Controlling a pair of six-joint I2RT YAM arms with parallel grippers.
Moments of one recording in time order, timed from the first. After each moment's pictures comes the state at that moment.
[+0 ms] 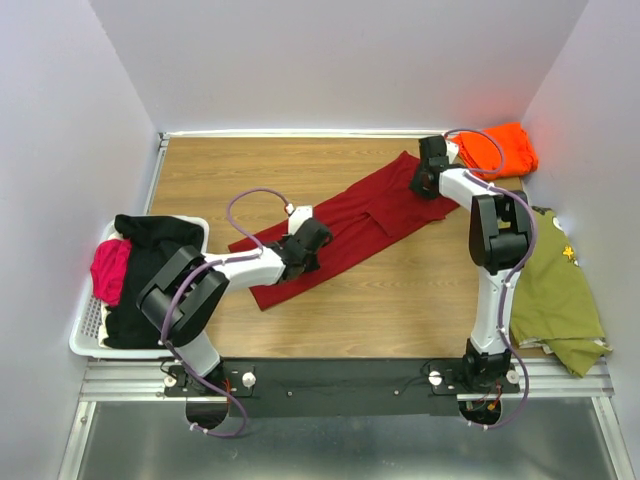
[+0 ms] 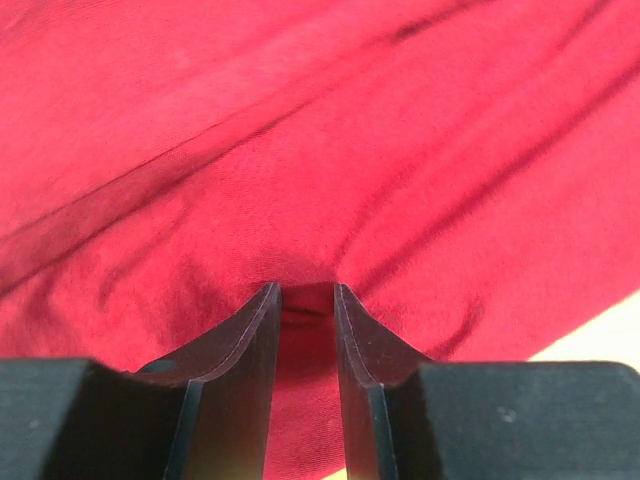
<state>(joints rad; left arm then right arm) -0.73 1.66 0.84 -0.11 -0.36 -0.68 0.16 2.17 1.57 -0.28 0.26 0.53</state>
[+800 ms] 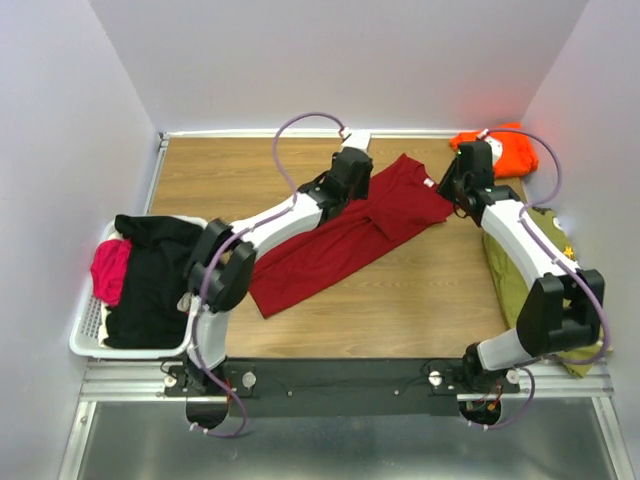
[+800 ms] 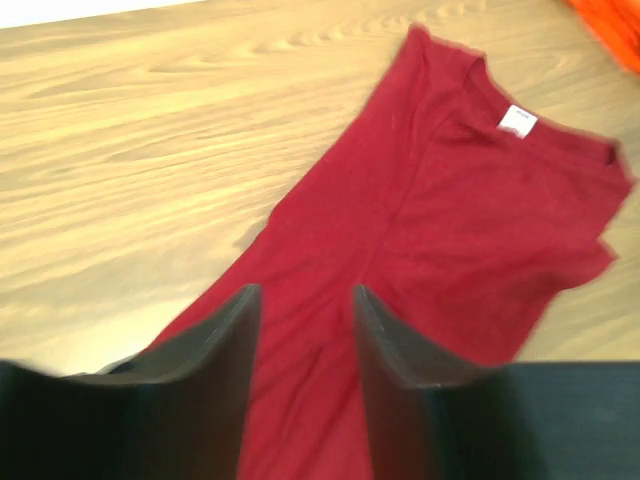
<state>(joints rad) -0.74 1.91 1.55 -0.11 -0.37 -0.33 0.16 1.54 1.25 -0.35 0.27 0.50</state>
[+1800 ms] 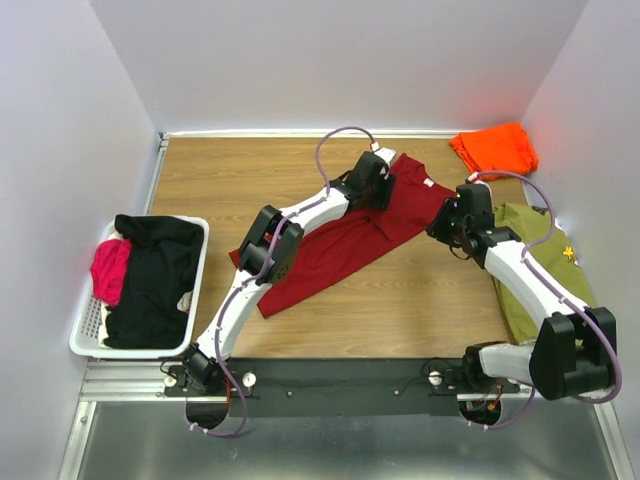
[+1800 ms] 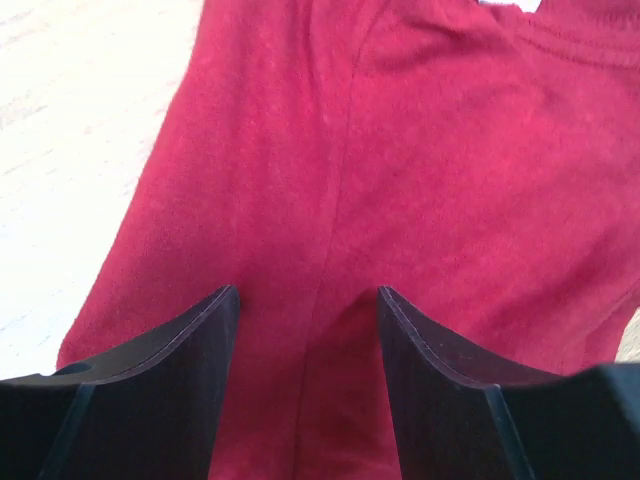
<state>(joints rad) -0.70 2.50 2.05 -0.17 0.02 -0.23 0.17 1.24 0.82 -0.33 0.09 0.52</state>
